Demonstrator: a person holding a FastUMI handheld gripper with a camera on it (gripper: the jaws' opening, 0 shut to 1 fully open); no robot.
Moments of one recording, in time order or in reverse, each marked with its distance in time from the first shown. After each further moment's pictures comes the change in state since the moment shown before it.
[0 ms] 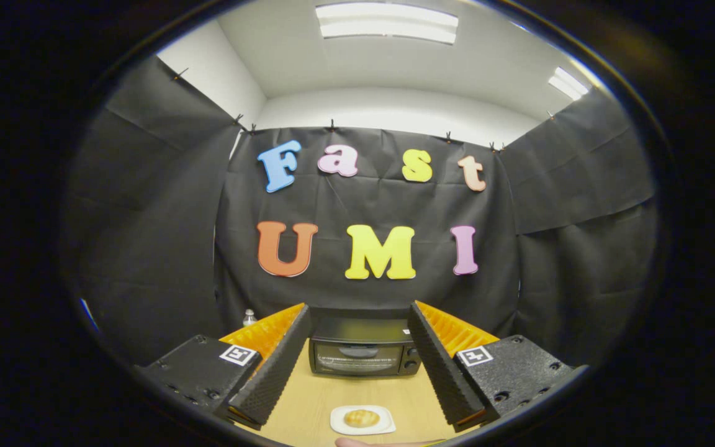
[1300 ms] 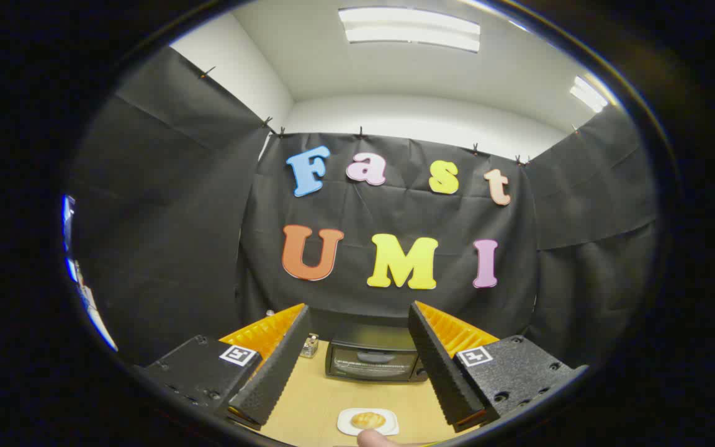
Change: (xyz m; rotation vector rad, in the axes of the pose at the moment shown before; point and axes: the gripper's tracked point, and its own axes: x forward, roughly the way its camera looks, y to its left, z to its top) arm -0.018 0.040 0.020 -0.076 -0.010 0.109
